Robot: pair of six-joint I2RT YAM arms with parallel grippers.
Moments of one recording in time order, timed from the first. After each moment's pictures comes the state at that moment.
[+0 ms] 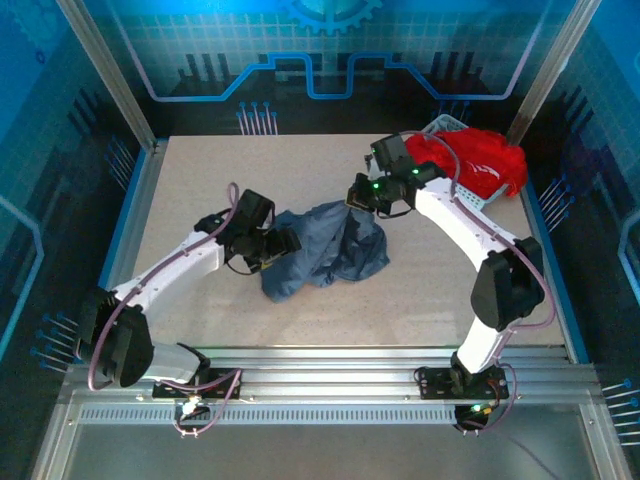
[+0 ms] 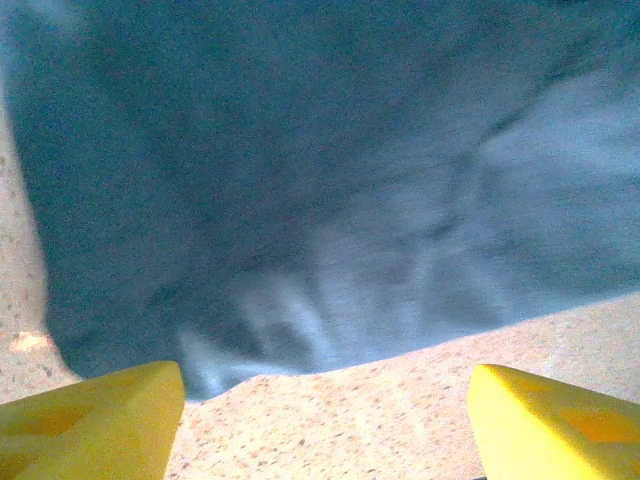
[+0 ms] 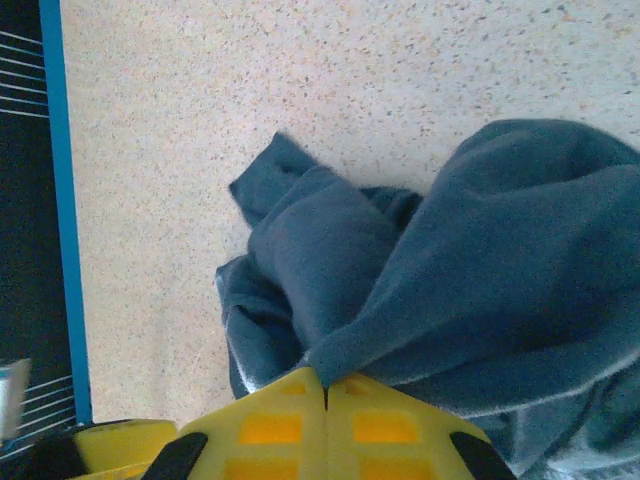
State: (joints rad) left arm -0.44 1.39 1.01 -0.73 0.21 -0.90; right arm 0.44 1.73 1.55 -0.76 -0.32 0.70
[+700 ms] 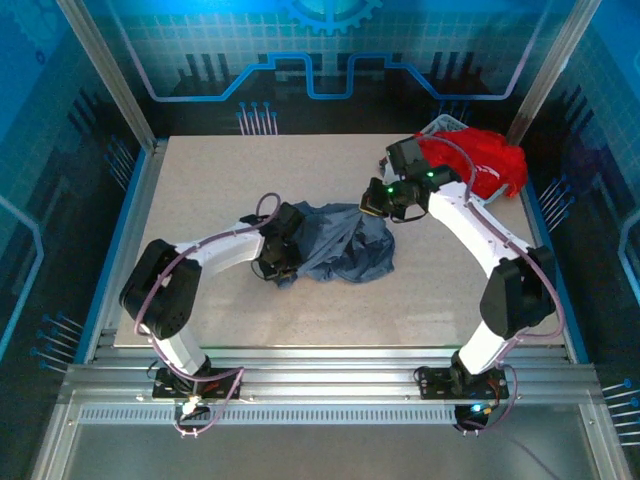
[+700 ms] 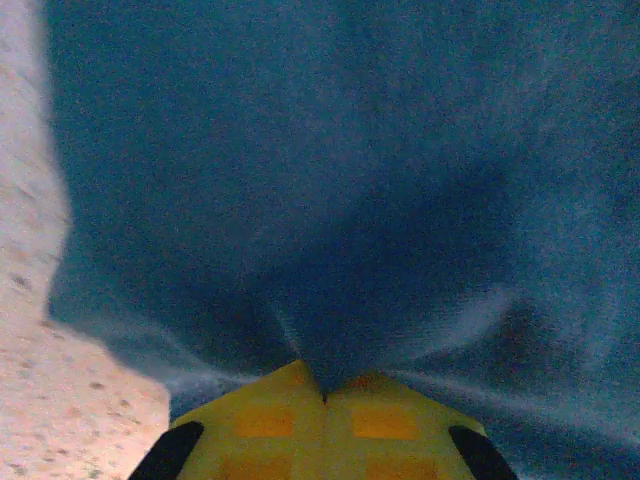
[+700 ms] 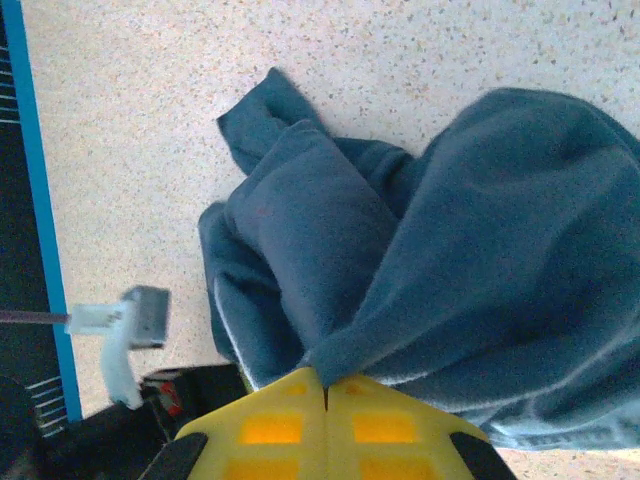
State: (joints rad) left arm -0.52 1.70 1.09 -0.72 0.03 -0.92; right arm 0.38 1.66 1.48 -0.81 -0.34 0.67
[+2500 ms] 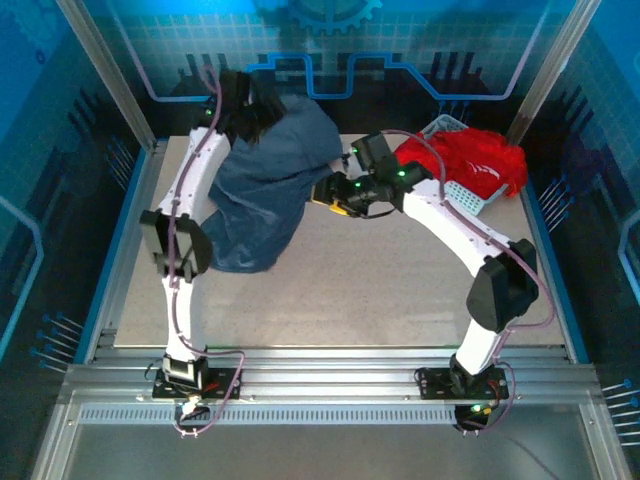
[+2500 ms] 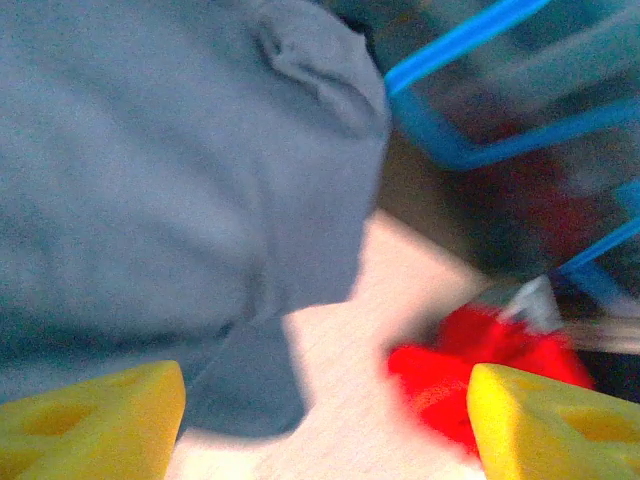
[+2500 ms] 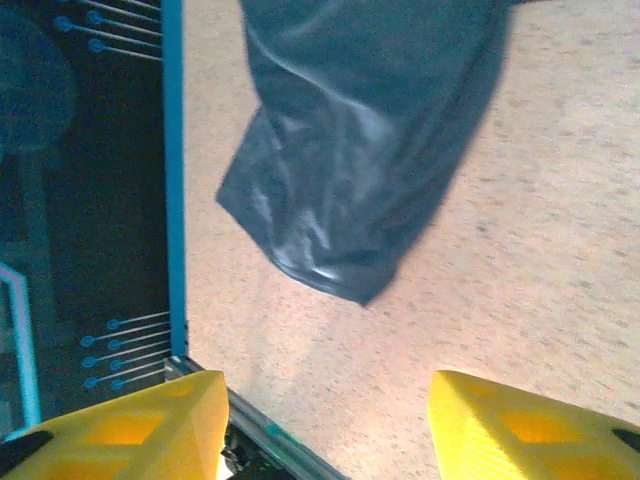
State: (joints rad) left arm -0.16 2.09 2.18 -0.83 0.14 -0.82; right arm 0.53 1.73 1.61 -0.72 -0.44 0.79
